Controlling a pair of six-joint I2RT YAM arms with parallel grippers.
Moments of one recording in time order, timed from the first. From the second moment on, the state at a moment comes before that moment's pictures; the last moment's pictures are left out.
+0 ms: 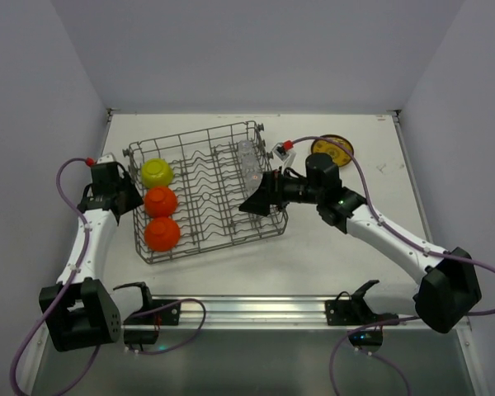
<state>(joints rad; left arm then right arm) 0.18 1.13 0.82 -0.53 -0.09 -0.32 0.62 1.26 0.92 0.02 -0.65 0.61</state>
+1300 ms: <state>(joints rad) 0.15 1.23 0.80 -0.47 -0.13 -0.25 0.94 1.86 1.27 0.09 -0.33 0.92</state>
